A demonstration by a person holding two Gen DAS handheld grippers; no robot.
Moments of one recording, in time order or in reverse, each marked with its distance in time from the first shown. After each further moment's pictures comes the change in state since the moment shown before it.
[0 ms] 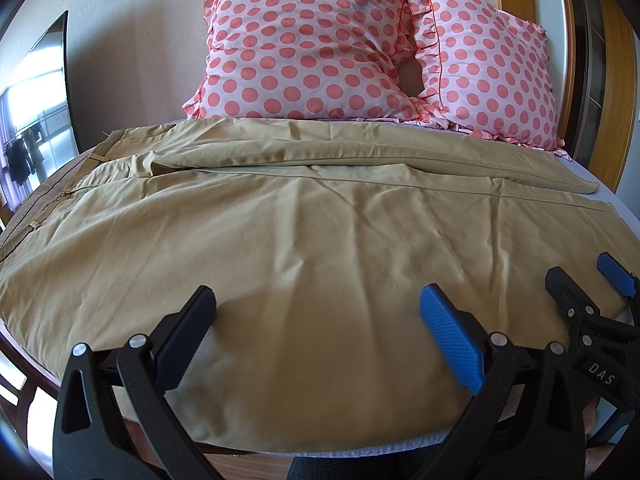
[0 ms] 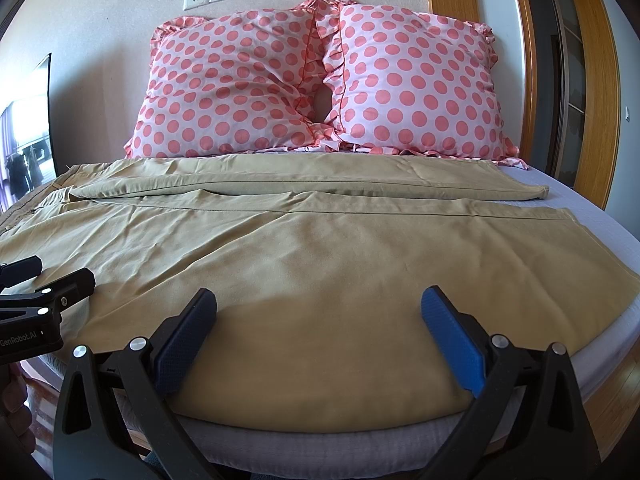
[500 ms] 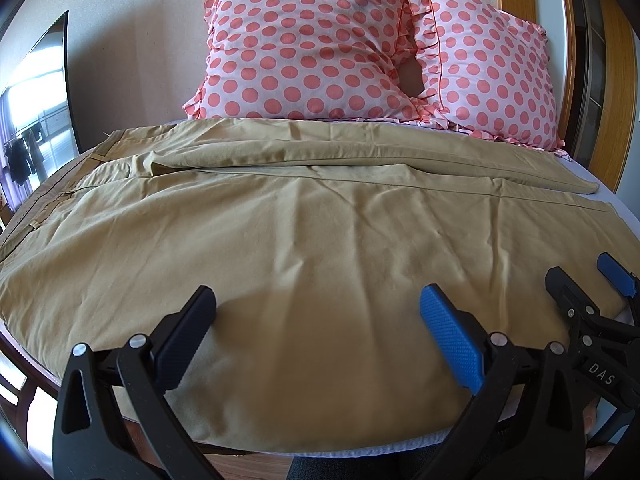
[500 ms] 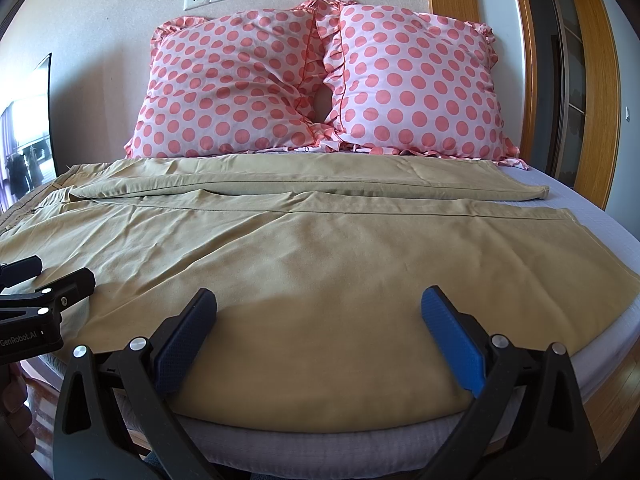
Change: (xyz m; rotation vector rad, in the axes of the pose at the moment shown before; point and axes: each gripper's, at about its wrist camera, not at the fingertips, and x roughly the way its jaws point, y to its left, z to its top) left arm 0.000 0.000 0.000 0.000 0.000 0.000; right arm 0.000 0.000 -0.001 0.000 0.000 0.000
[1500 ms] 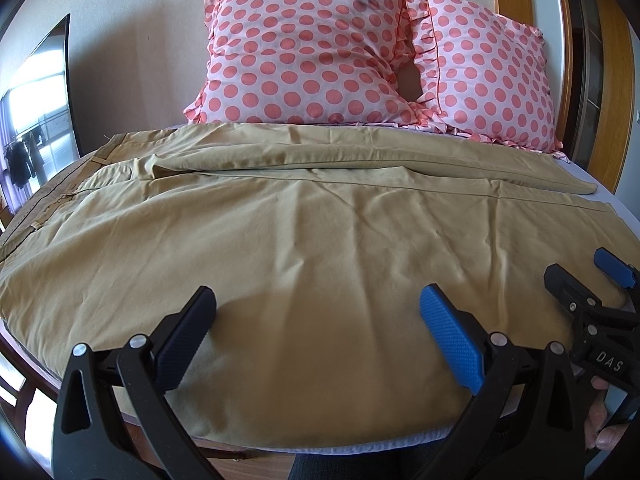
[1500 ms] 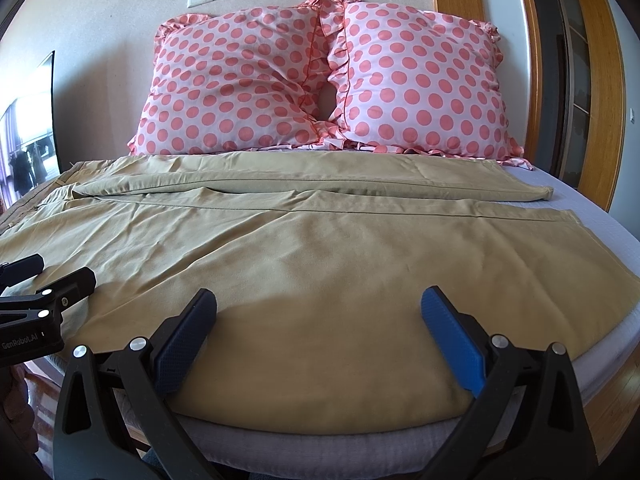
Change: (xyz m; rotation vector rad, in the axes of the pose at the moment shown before) left arm -0.003 0.002 -0.004 0.007 -0.022 -0.006; right arm 0.008 -0.007 0.013 -0.011 0.064 0.040
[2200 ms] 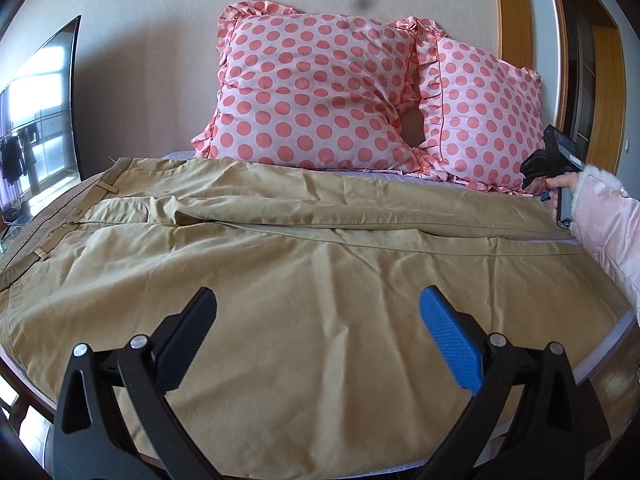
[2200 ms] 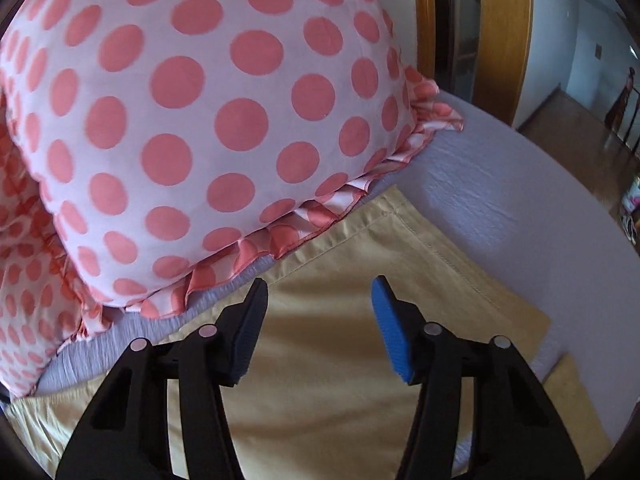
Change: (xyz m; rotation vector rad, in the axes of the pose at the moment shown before) left arm -0.017 0.042 0.038 -0.044 -0.096 -0.063; right arm 0.234 -0.241 0.198 0.562 0.342 -0.431
